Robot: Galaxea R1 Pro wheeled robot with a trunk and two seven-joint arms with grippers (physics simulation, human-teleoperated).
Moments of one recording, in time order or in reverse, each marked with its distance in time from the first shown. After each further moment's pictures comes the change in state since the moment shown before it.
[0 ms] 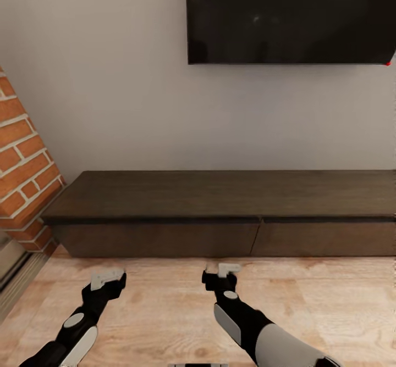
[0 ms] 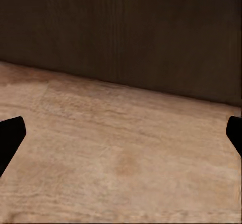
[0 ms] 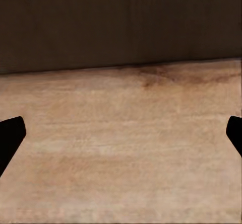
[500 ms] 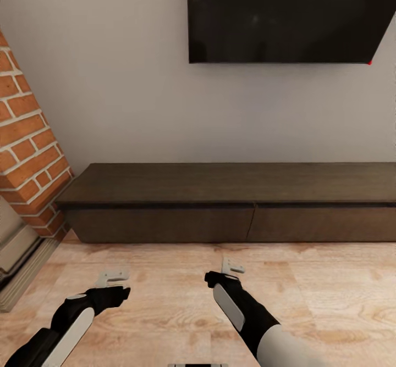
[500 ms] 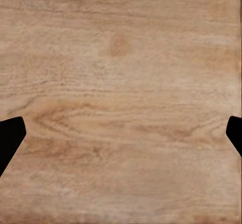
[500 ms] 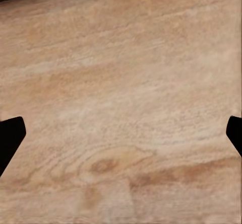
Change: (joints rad) left arm 0.000 -0.010 0.100 -0.207 0.036 0.621 -0.002; right arm 0.061 0.000 -0.251 -0.285 -0.011 0.402 -0.201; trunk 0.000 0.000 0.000
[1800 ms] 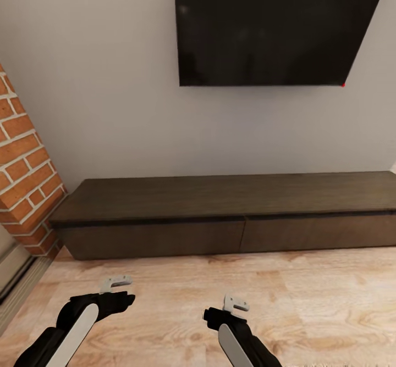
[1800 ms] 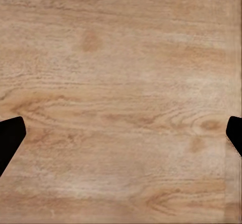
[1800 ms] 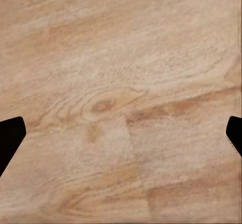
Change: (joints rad) left arm 0.000 -0.070 0.065 0.022 0.032 0.118 0.002; right arm 0.266 -0.025 -0.034 -0.227 0.007 0.086 0.000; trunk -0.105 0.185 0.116
